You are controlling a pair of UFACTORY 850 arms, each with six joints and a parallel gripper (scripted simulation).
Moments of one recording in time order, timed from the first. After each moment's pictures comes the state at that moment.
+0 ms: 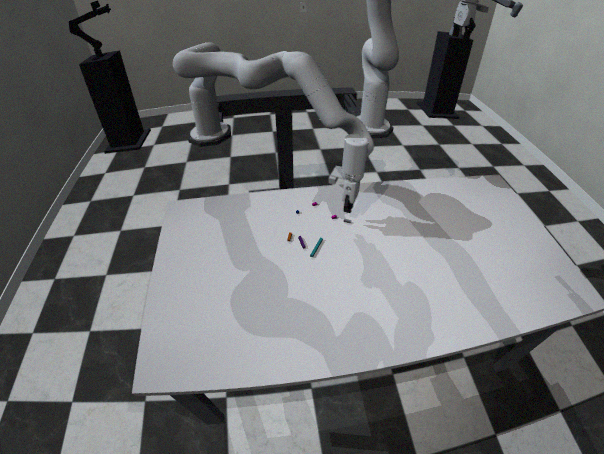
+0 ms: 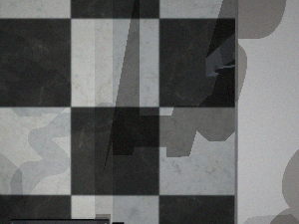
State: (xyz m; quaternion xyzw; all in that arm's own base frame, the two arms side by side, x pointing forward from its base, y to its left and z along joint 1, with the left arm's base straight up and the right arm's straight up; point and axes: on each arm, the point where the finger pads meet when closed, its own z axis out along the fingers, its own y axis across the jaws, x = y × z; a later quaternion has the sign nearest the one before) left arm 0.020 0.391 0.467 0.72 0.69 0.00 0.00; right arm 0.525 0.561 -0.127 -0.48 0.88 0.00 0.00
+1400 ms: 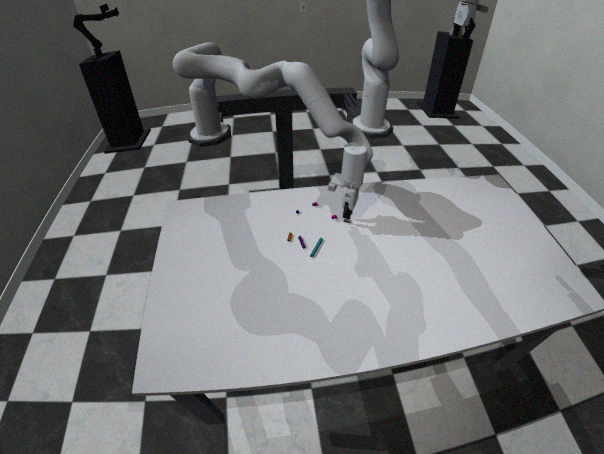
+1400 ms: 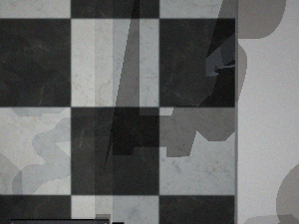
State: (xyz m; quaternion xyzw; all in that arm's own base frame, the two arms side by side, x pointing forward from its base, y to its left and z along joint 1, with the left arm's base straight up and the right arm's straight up) left arm 0.020 0.391 0.467 0.72 0.69 0.00 0.00; right arm 0.525 0.561 -0.162 -0.48 0.88 0.00 0.00
